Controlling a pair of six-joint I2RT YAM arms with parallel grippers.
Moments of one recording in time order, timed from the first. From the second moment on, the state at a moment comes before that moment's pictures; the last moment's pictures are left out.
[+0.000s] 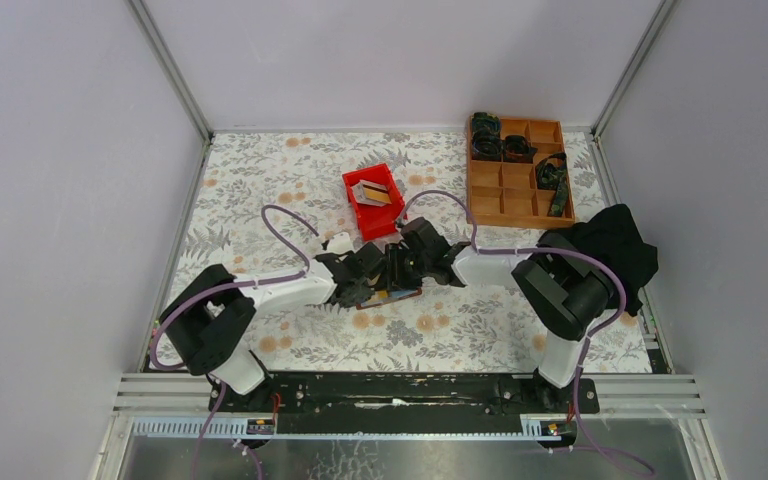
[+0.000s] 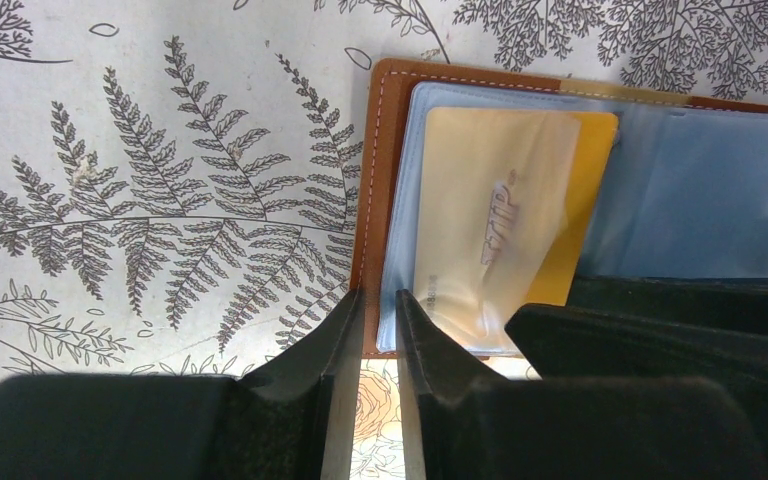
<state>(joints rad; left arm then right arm) -0.84 1.59 0.82 -0.53 -0.34 -1.16 0.78 1.82 0.93 0.05 -0.30 0.75</state>
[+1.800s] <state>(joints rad) -0.84 1.54 0.79 -0.49 -0.33 -1.15 0.86 1.87 1.10 -0.19 -0.02 0.63</state>
